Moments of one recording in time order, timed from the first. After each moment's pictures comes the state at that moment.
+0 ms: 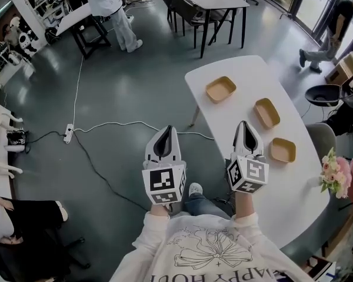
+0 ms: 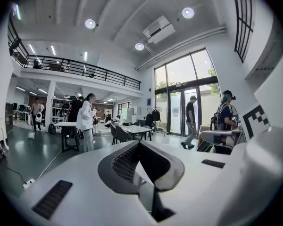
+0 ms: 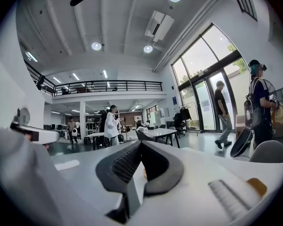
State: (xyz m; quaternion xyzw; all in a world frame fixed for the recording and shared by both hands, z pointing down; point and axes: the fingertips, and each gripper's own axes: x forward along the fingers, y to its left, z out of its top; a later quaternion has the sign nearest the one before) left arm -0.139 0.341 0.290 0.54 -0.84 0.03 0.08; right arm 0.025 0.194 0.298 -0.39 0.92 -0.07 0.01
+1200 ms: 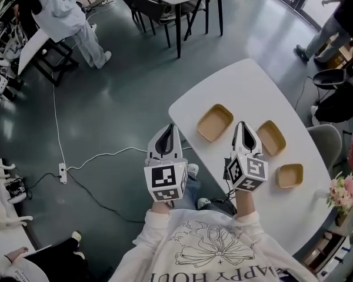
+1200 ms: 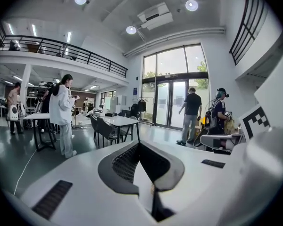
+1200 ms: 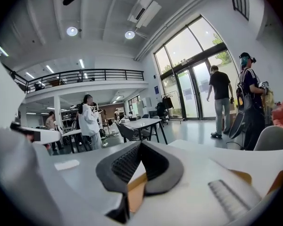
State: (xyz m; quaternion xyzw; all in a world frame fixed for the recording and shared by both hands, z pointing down) left arm -0.281 0.069 0.351 0.63 -0.76 0.07 0.13; right arm -0.090 -0.031 0.376 -0.49 0.86 -0.14 -0.03
